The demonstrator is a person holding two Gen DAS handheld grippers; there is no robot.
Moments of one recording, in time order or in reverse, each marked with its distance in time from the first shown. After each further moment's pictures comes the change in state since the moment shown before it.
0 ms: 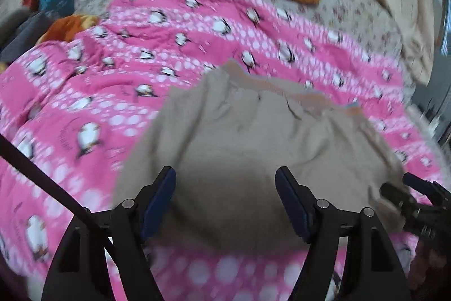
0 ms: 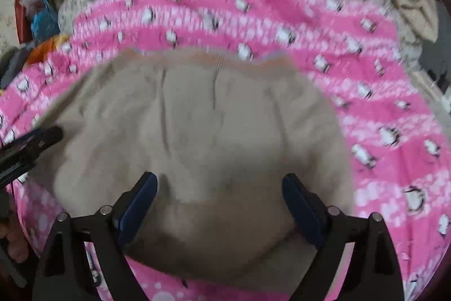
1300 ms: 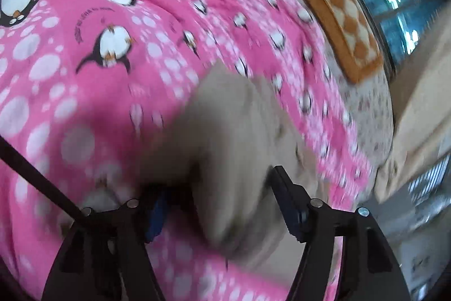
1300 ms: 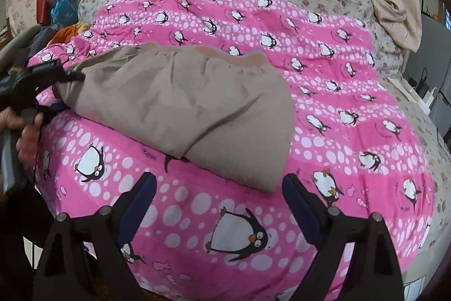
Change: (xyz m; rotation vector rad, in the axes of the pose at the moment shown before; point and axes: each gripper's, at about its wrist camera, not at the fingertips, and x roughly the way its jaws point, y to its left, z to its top) left arm 0.045 0.086 -0.015 -0.668 0.049 -0.259; right arm -0.073 -0.017 -0.076 -0.084 0.024 0.002
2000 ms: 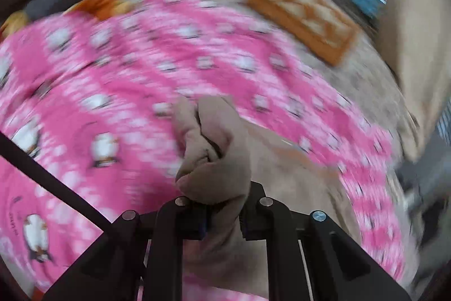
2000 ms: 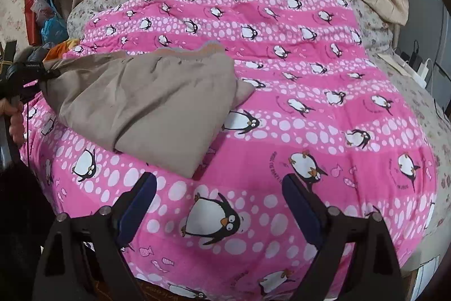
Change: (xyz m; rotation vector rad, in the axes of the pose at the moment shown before) left arm -0.035 -0.092 -0.016 0.475 -0.114 0.120; right arm -0.009 -0.039 -0.012 0.102 0.019 0.021
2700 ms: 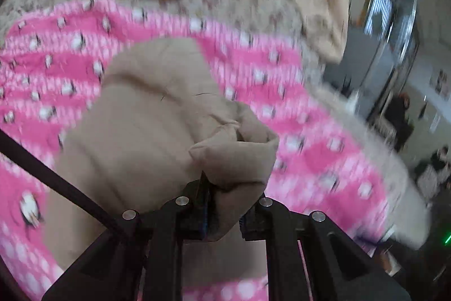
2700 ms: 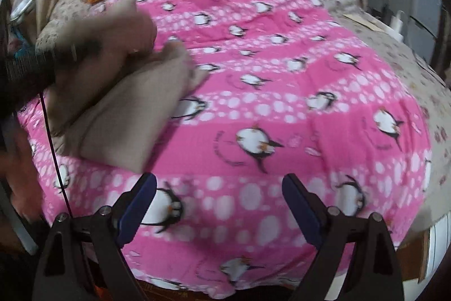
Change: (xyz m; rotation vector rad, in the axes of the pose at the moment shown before) left arm 0.043 -0.199 -0.115 0.384 0.173 -0.281; right arm -0.005 -0.067 -0.014 0.217 0.047 -0.072
